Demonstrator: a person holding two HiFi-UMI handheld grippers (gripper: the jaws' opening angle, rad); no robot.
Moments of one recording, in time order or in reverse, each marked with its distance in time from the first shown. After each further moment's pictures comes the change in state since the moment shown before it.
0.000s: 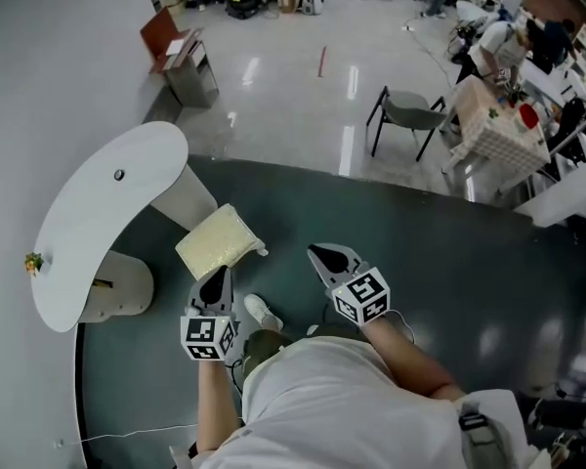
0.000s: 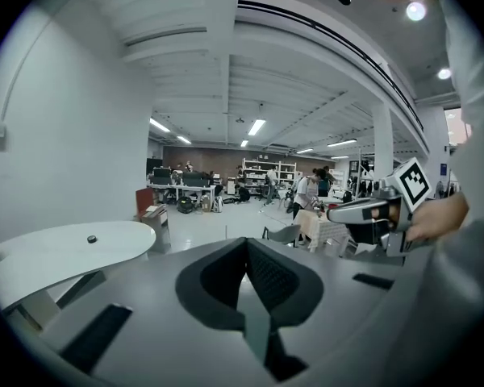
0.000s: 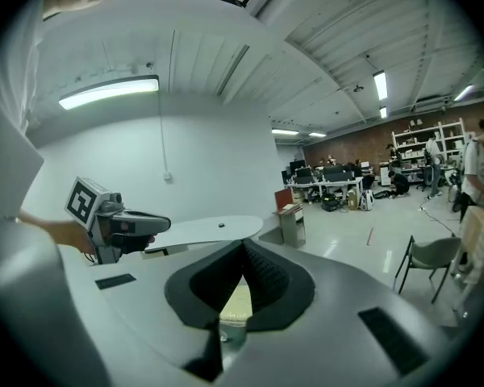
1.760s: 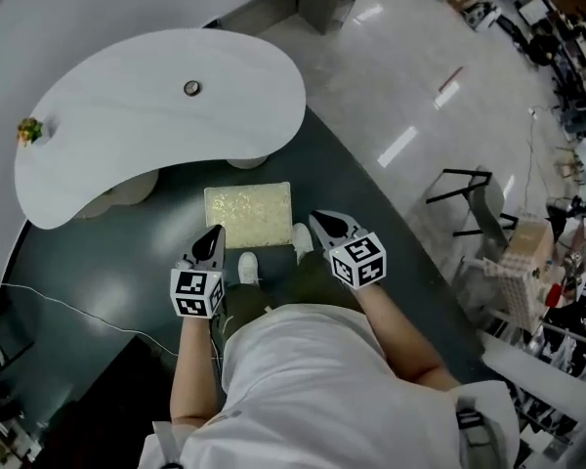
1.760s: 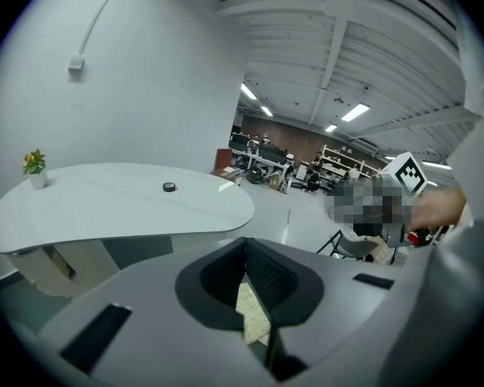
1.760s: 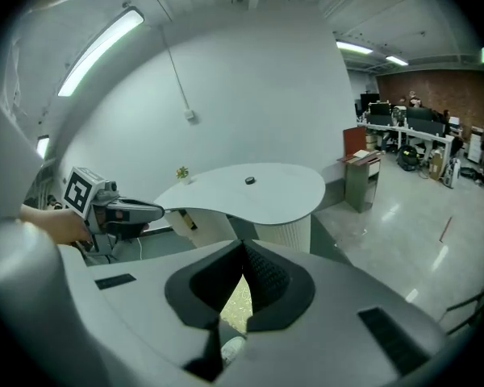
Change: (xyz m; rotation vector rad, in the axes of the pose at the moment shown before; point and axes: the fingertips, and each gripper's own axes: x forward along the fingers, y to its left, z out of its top) left arm 0.098 0.331 -0.090 -0.411 0.188 0.408; right arm 0.431 -0.007 -0.009 -0.119 0.492 0.437
